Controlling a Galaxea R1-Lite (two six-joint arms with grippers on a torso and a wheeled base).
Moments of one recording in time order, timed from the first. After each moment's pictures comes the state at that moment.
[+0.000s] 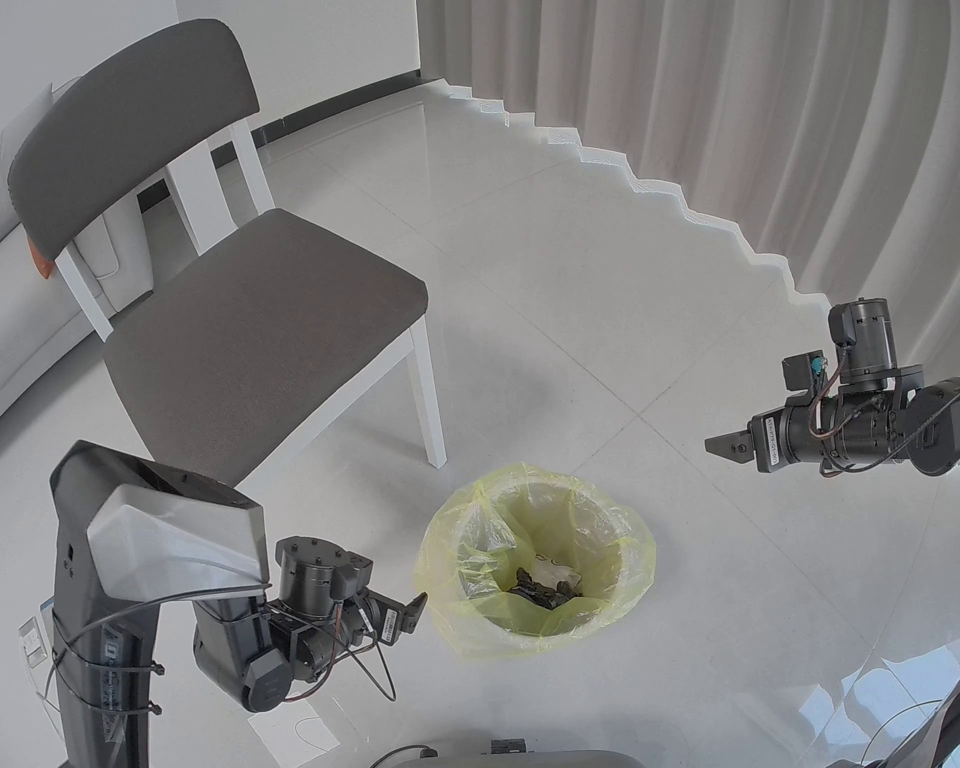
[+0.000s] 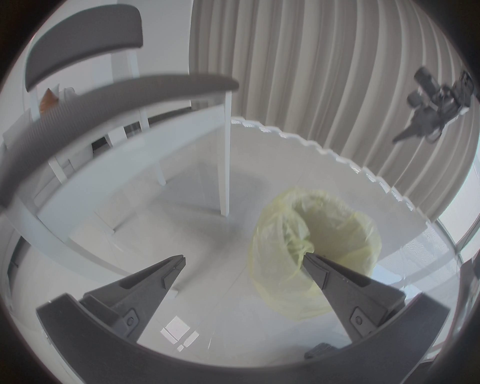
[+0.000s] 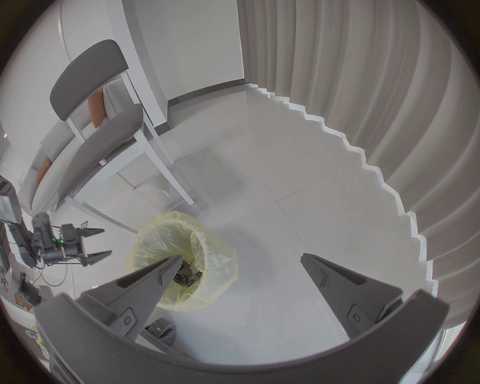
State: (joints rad) left arm -0.48 2.35 -0.48 -1.32 0.13 0.05; right arm 0.21 1.73 -0.97 -0.15 0.05 -0.05
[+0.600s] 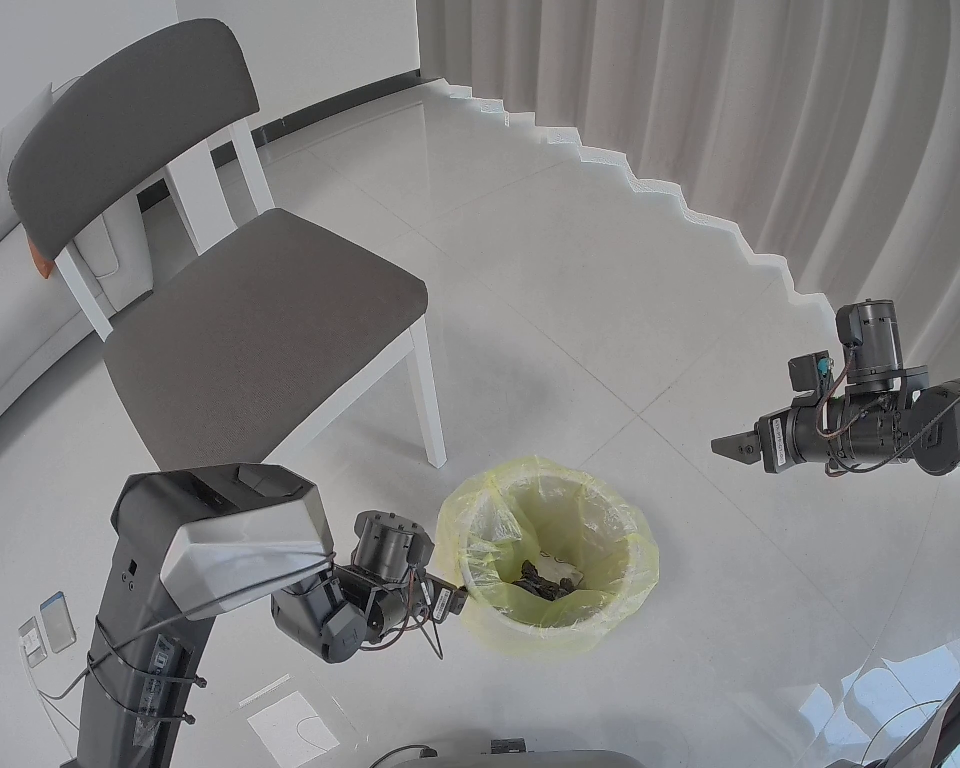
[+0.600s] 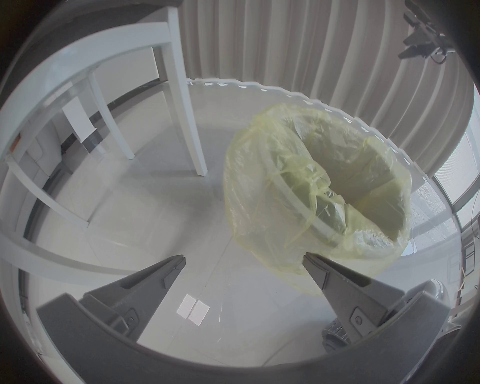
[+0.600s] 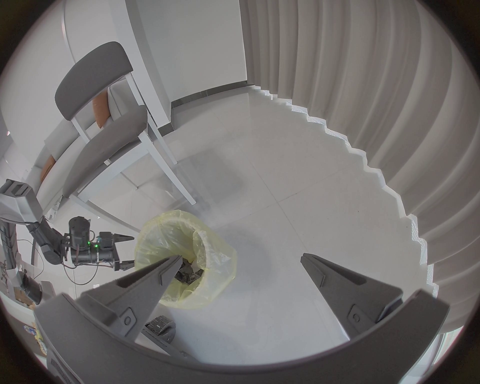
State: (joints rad) left arm -0.52 2.51 -0.95 -0.88 0.12 0.07; right arm 0.18 1.72 -0.96 -0.15 0.08 -0.07
